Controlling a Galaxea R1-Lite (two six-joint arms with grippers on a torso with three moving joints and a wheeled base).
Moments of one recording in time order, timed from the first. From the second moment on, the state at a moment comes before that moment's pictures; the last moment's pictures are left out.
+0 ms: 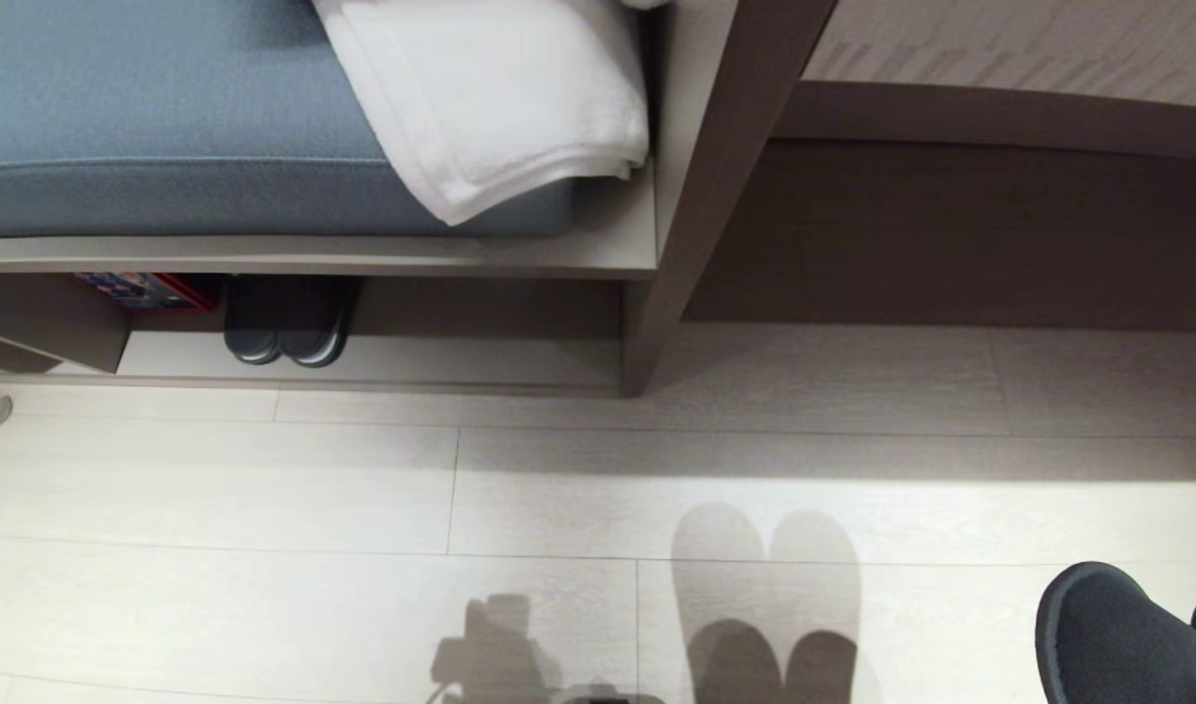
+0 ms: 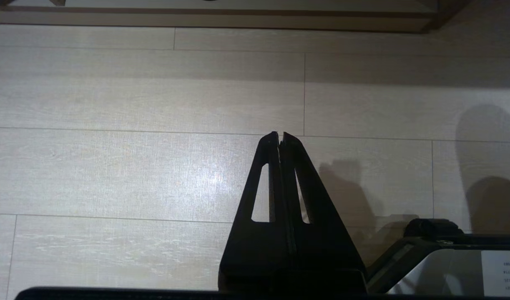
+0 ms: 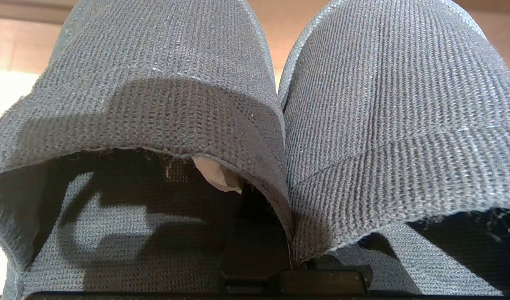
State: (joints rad) left arm 0.00 0.00 0.00 0.00 0.00 -0.02; right arm 0.01 0.00 0.00 0.01 -0.01 -0.02
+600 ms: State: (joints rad) left arm 0.00 0.00 0.00 0.00 0.00 -0.02; right arm 0.01 0.00 0.00 0.01 -0.01 -0.03
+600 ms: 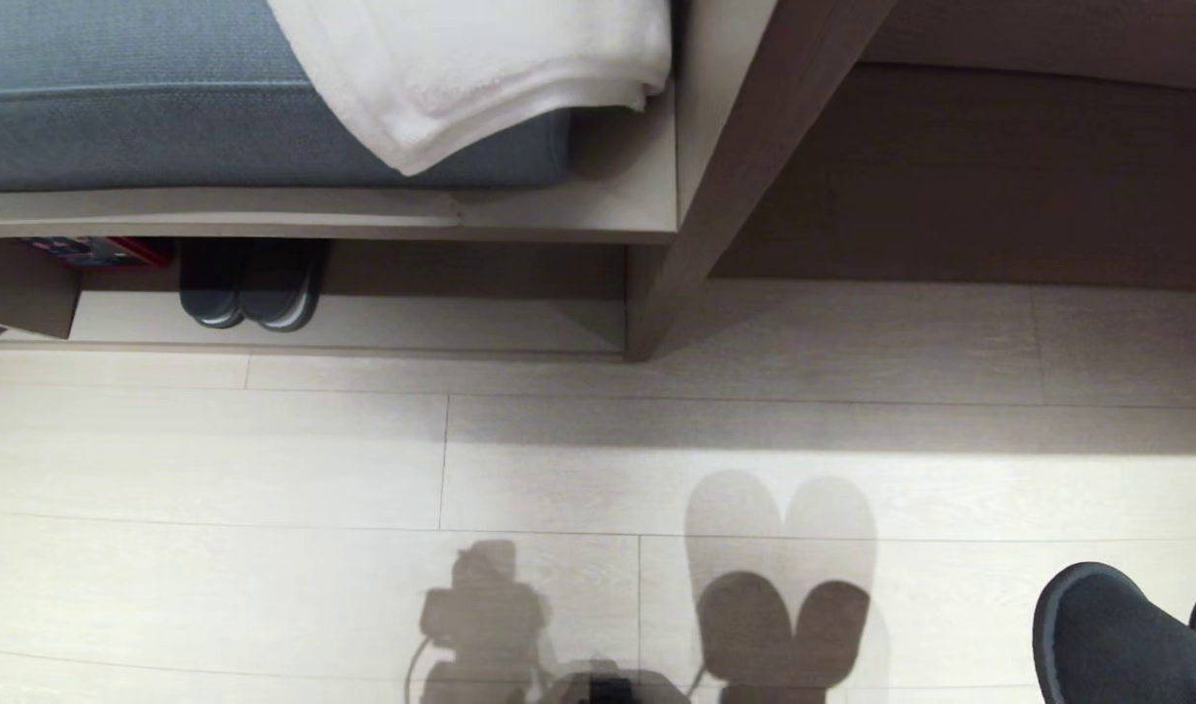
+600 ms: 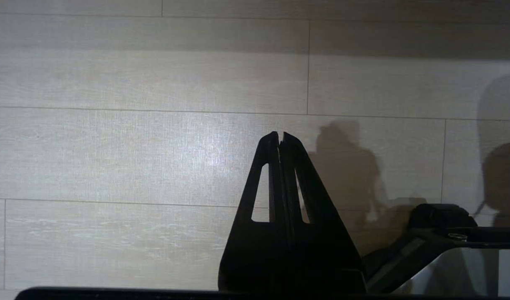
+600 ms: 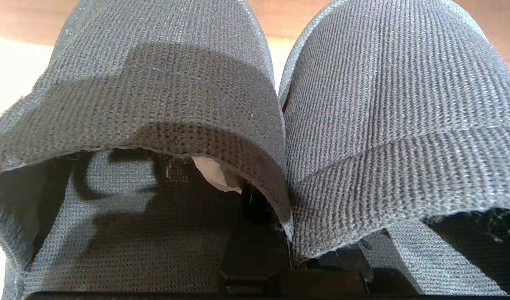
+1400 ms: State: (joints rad) left arm 0.00 0.00 0.00 0.00 0.00 -0.02; right arm 0.01 0.00 0.00 0.01 -0.01 -0.03
